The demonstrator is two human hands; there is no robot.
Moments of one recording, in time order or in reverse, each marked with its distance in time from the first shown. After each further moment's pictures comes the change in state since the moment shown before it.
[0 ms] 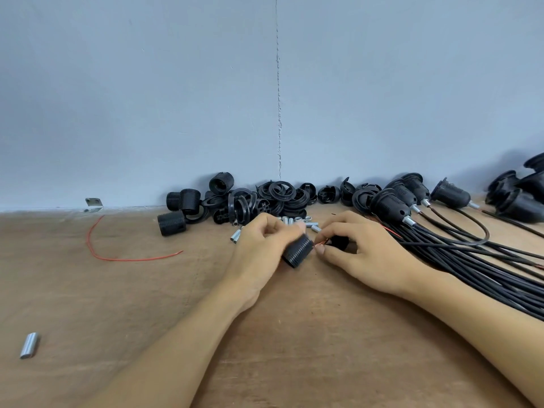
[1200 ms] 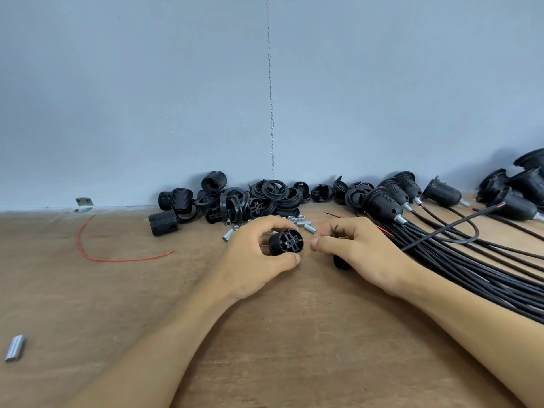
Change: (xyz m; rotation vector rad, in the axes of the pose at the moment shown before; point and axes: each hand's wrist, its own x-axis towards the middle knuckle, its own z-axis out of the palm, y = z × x) left_hand 0.000 -0.006 -0.015 0.305 -0.180 0.244; right_hand -0.002 -0.014 -0.004 0.482 -0.047 0.223
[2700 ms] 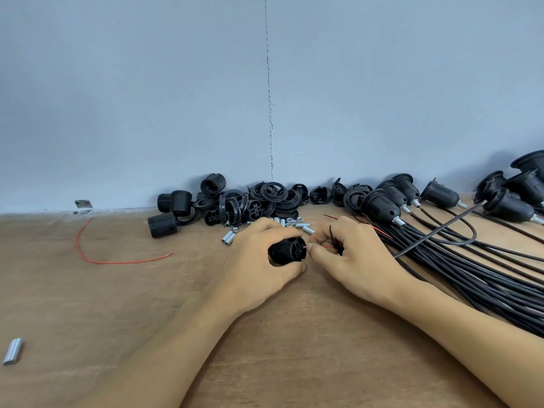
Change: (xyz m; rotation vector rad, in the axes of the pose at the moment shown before) left_hand -0.004 0.001 0.009 0.303 0.097 0.220; right_hand -0.006 -0.004 0.011 -0.402 0.189 -0.230
